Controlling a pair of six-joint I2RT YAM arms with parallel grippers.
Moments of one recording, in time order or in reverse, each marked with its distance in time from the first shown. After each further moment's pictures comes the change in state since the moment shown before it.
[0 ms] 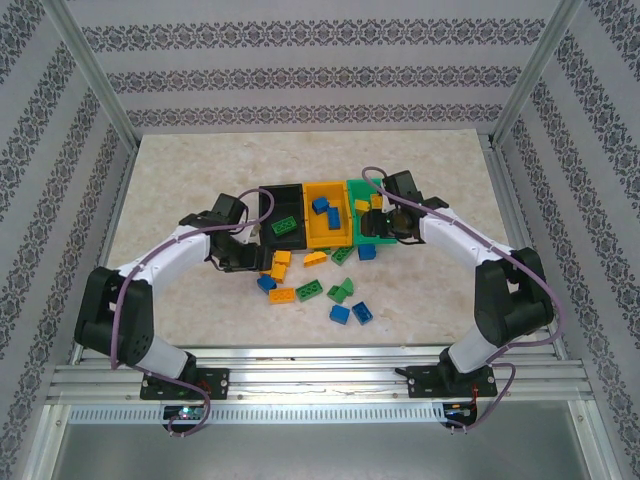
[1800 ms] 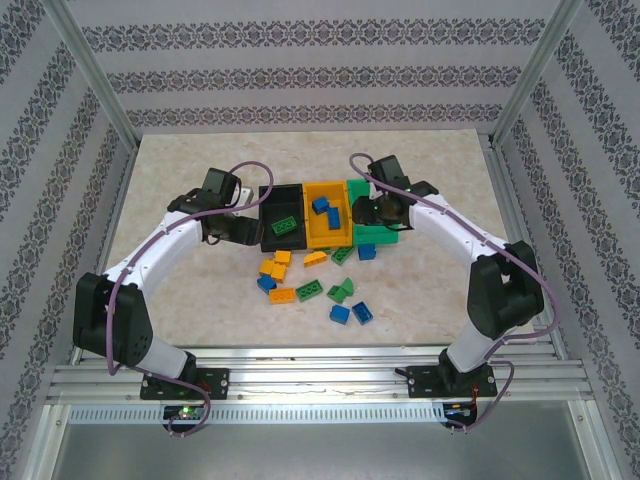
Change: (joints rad) left arm 0.047 -0.025 0.182 -0.003 -0.258 0.235; right arm 0.053 0.062 0.193 -0.100 0.039 0.026
